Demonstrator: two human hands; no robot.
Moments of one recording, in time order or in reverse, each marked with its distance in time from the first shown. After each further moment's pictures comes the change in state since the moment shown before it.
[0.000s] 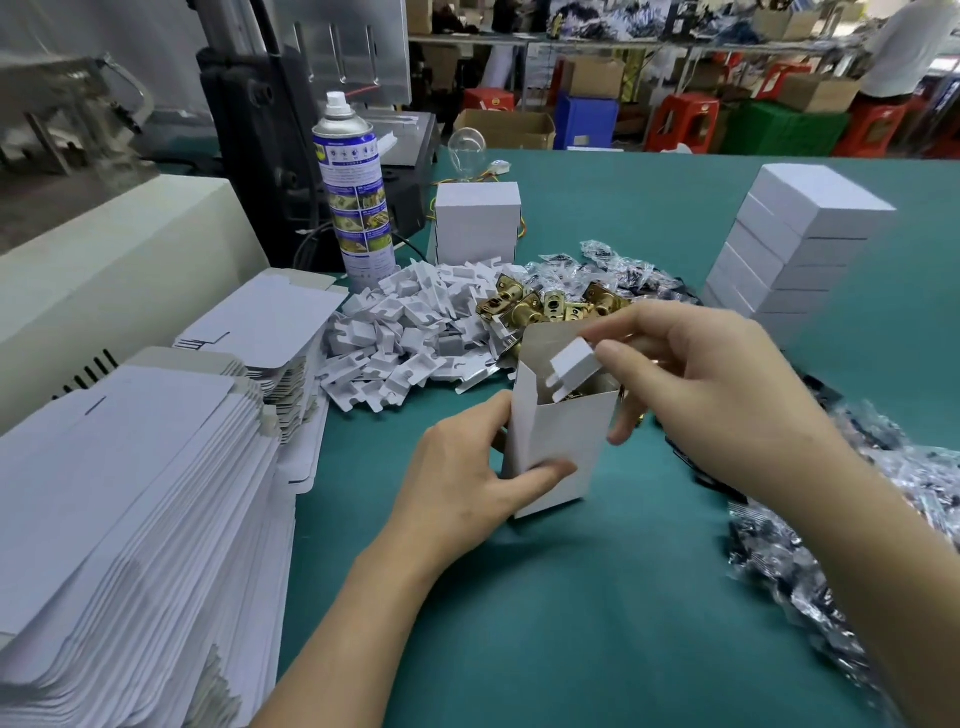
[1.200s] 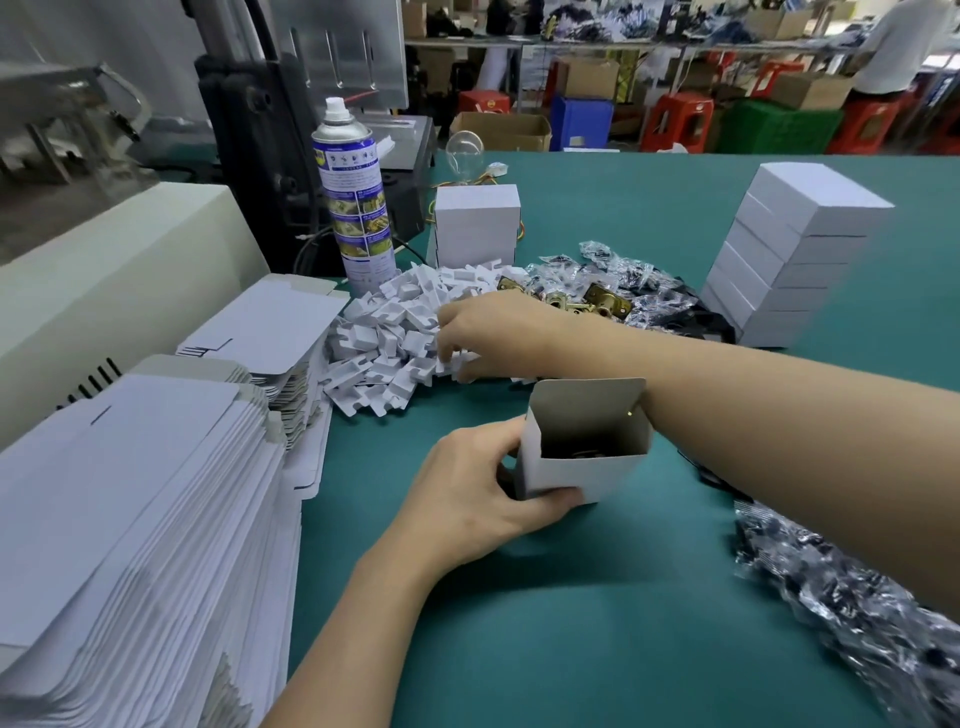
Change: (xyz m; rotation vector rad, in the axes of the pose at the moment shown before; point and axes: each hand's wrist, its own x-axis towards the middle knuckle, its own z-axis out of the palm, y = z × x) left_hand -0.002 -0.008 -0.001 -0.145 -0.188 0.000; right_hand 0.156 0.015 0.107 -0.890 -0.585 -0.626
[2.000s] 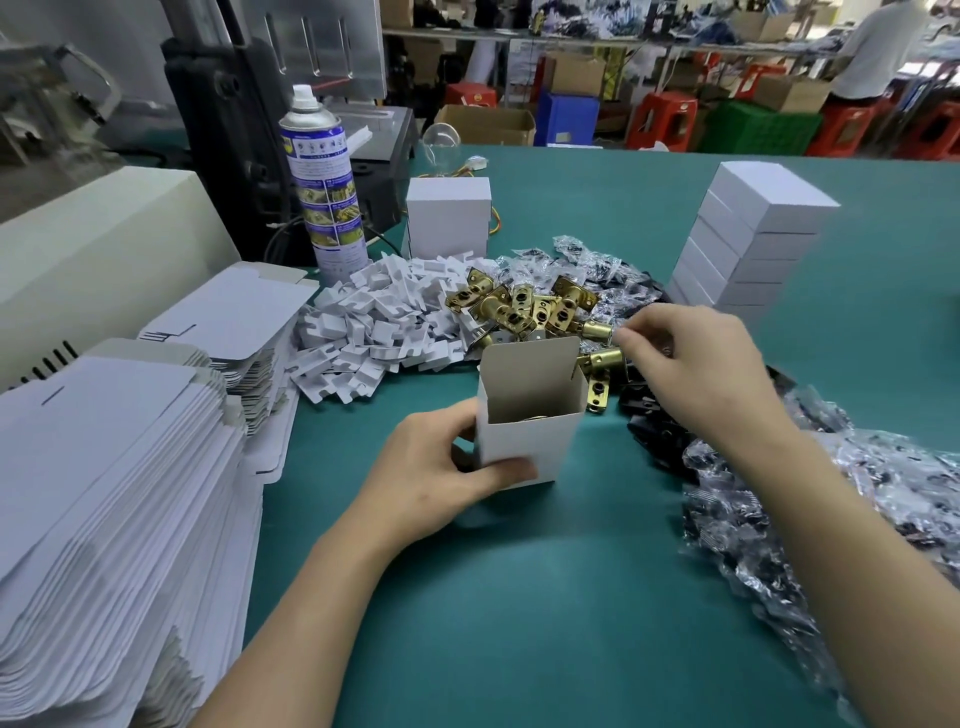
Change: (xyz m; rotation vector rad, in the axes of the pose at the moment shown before) left_hand 0.002 0.000 0.000 -0.043 0.020 -0.044; right_hand -0.187 -0.001 0.011 0.469 0.552 0.871
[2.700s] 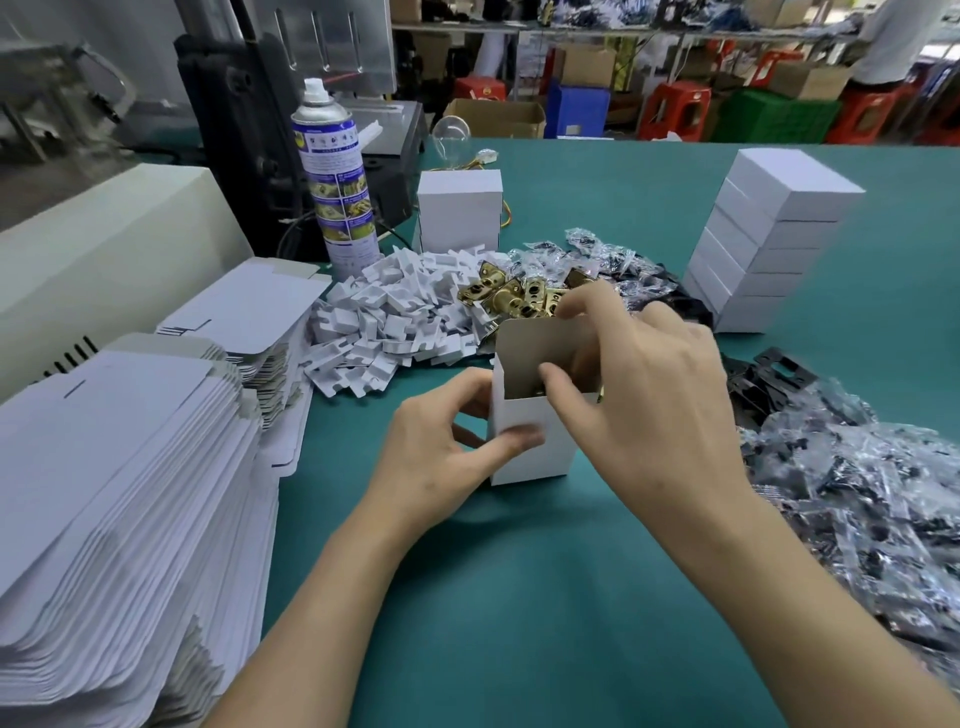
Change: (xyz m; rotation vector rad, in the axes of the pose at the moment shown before) left_hand -0.003 0.017 -0.003 -0.007 0.200 0.091; right_hand -0.056 -0.076 0.011 -0.086 0.220 -0.280
